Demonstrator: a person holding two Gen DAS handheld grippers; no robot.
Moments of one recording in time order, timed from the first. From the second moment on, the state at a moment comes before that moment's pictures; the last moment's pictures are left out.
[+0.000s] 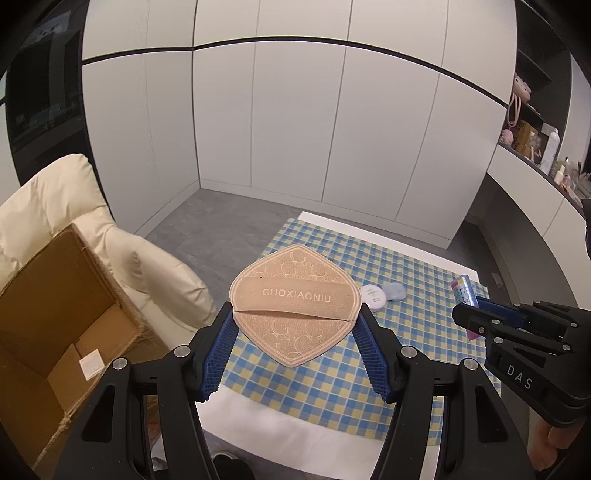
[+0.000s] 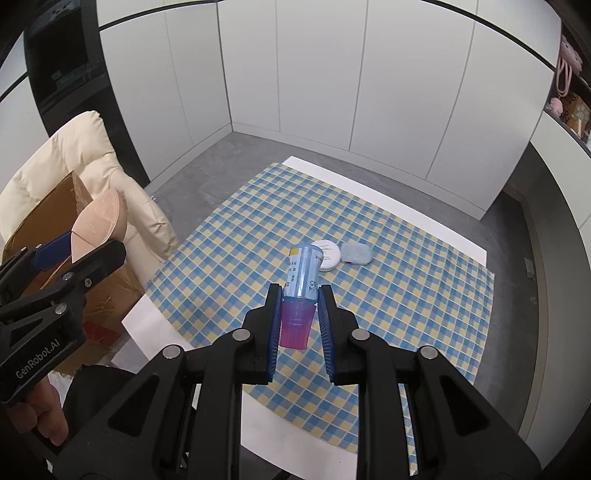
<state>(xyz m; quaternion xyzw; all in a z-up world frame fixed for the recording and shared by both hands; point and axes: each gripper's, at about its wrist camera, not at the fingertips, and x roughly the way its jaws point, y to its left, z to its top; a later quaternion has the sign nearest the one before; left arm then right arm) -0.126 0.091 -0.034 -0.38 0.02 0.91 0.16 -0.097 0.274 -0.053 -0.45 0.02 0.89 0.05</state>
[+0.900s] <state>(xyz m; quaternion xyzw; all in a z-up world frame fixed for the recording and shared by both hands) -0.122 0.033 -0.034 -0.37 0.00 0.92 0.11 -0.119 0.209 -0.053 -0.45 -0.01 0.89 0.00</state>
